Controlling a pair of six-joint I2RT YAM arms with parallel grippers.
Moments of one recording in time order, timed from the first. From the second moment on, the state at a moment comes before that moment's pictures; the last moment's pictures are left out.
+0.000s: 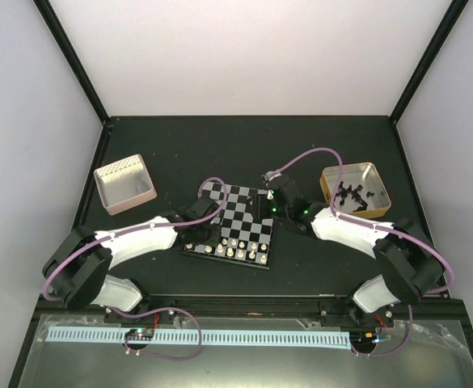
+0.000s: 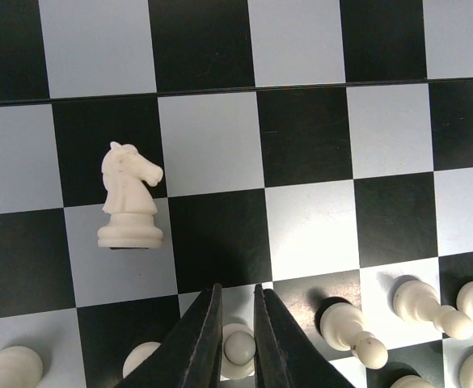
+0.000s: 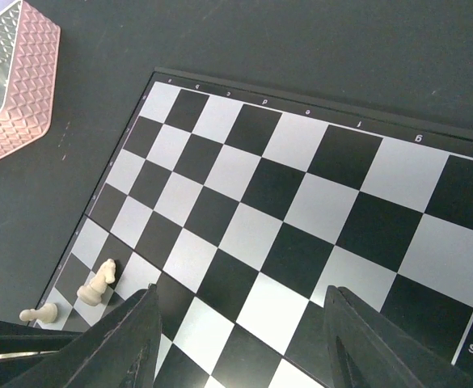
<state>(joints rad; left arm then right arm) -0.74 1.40 0.69 -0.40 -0.06 -0.52 0.73 1.49 0.80 0.00 -0.04 0.60</state>
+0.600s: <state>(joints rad) -0.74 1.36 0.71 -0.44 -0.07 -0.51 0.73 1.51 0.81 0.00 -0.05 0.60</state>
